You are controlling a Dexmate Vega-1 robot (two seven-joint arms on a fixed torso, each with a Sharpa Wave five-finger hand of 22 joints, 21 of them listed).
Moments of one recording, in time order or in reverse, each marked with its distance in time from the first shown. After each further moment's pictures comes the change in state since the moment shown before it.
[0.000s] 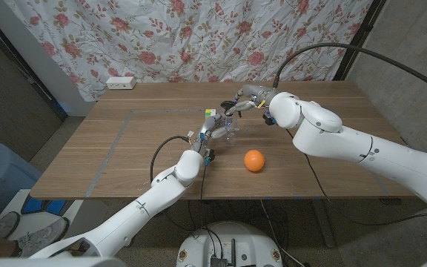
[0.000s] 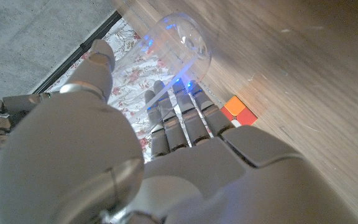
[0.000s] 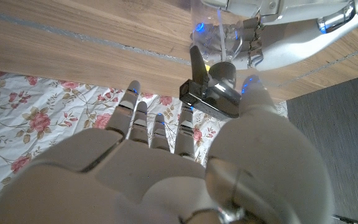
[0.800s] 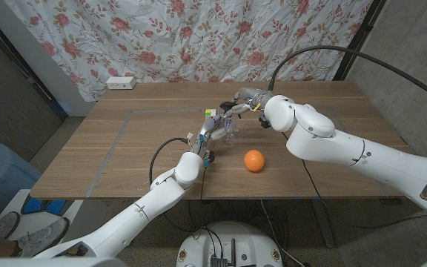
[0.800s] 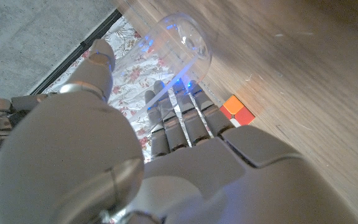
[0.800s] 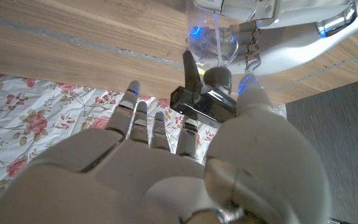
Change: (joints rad) left arm 0.017 0.002 -0.005 -0.014 0.004 -0.004 0.009; left_hand 0.000 0.000 0.004 -0.004 0.000 0.005 0.005 -0.008 0.000 0.000 0.000 0.000 0.002 0.000 0.000 0.000 0.000 0.000 0.000 0.000 0.000; right arm -0.008 0.043 -0.024 0.013 -0.059 -0.028 0.021; right_hand 0.014 0.013 0.019 -0.018 0.000 0.106 -0.070 0.055 0.009 0.020 -0.009 0.008 -0.002 0.001 0.000 0.000 -0.005 -0.003 -0.003 0.000 0.000
